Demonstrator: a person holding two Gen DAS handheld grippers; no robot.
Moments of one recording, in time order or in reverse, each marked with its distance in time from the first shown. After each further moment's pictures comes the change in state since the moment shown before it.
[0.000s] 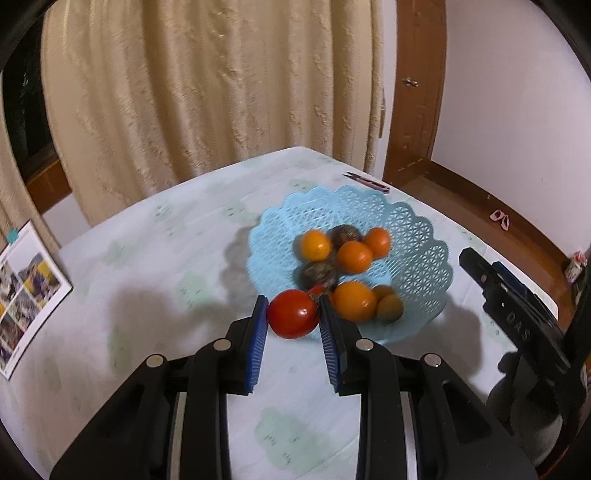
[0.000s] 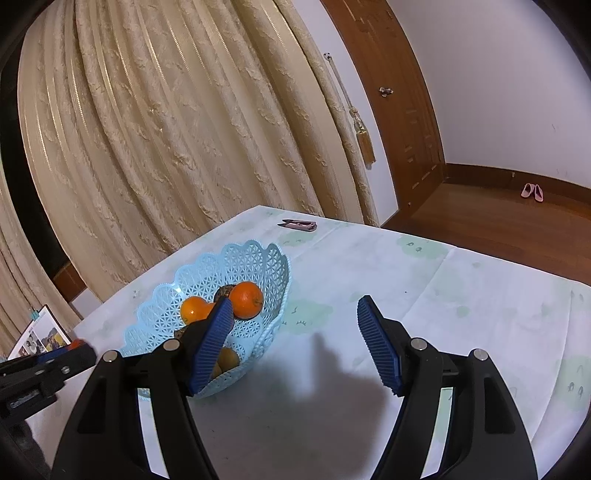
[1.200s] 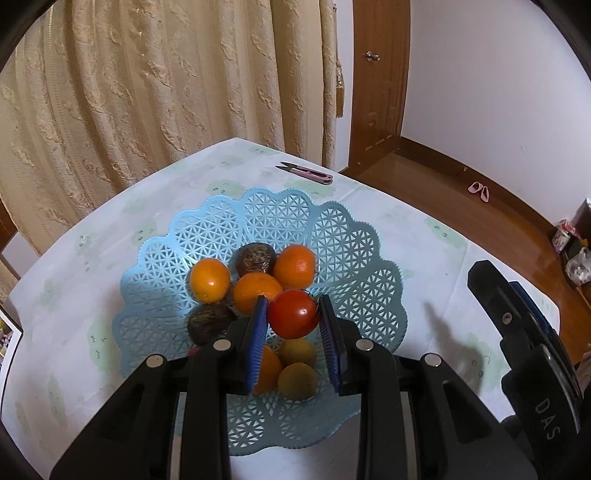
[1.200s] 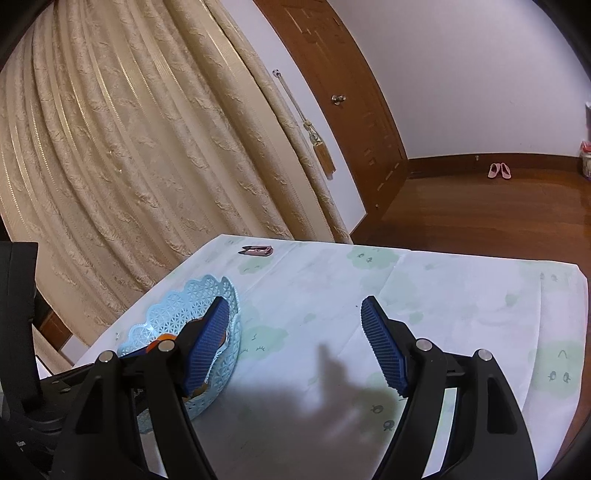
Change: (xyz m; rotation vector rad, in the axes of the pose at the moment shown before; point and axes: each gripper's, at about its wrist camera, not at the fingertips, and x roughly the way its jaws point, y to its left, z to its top) left arm 0.076 -0.079 0.031 0.101 0.058 -0.087; right arm -0.009 -0.033 0.010 0.150 -0.073 -0.105
